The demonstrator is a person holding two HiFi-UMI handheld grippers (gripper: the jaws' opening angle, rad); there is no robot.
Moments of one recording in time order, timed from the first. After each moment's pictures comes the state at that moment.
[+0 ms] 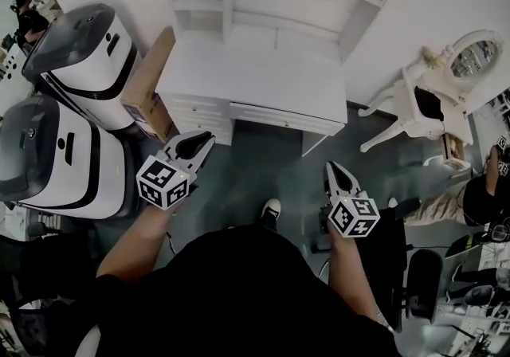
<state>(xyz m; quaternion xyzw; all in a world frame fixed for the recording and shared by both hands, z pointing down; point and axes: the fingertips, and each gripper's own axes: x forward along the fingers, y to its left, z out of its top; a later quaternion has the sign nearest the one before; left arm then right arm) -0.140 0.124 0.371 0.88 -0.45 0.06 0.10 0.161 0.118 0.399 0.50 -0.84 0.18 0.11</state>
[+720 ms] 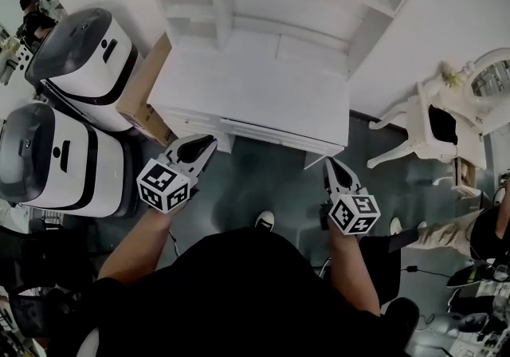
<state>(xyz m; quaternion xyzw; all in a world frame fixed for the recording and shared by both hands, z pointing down) -0.074 0.014 0.379 0.86 -0.48 0.07 0.12 0.211 -0.029 0.418 0.44 -0.87 0.19 0.09</state>
